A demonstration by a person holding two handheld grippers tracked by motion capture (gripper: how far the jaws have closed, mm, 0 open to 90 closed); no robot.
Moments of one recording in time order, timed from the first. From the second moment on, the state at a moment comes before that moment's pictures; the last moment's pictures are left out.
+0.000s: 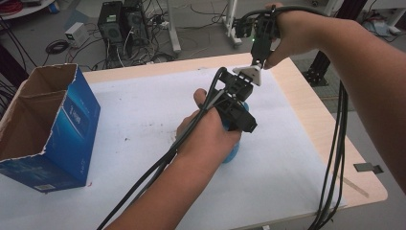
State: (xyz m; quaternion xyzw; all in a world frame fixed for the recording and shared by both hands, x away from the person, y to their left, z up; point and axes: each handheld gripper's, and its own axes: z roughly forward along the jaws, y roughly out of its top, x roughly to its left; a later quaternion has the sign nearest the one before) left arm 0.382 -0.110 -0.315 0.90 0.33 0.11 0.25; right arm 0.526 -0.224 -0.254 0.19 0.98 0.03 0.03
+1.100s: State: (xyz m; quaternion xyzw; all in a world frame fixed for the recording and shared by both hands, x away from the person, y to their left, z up) left arm 0.357 -0.062 -0.267 0.94 0.20 0.08 0.27; right arm 0.521 -0.206 -0.251 0.18 0.98 0.03 0.03
